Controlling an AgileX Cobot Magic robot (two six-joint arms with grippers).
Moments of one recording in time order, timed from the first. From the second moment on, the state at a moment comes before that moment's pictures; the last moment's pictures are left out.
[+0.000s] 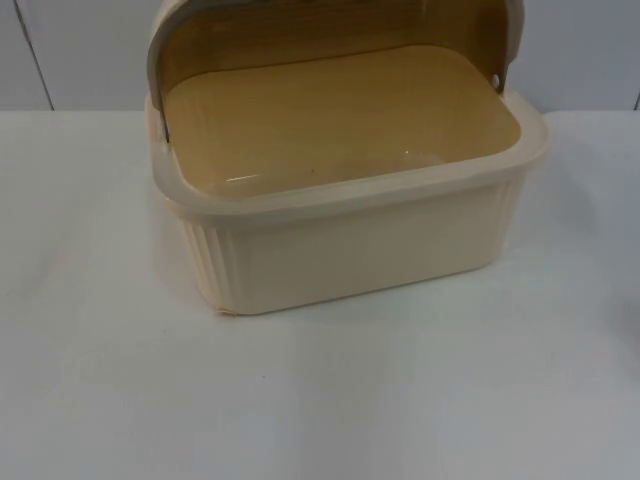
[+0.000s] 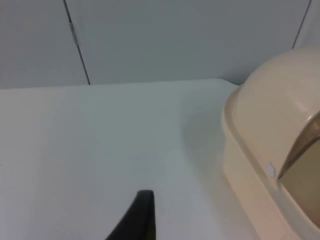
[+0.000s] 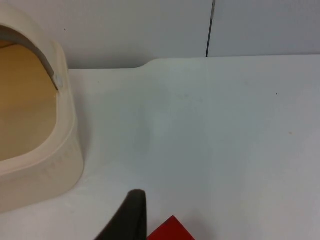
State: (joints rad) right arm 0.04 0.80 -0.87 -0.10 0.71 0.10; left arm -0.20 1.05 -0.84 0.27 0.41 -0.35
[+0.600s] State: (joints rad) right arm 0.04 0.80 -0.87 -0.10 0.76 0.09; left arm -0.20 1.05 -0.84 0.22 0.40 -0.35
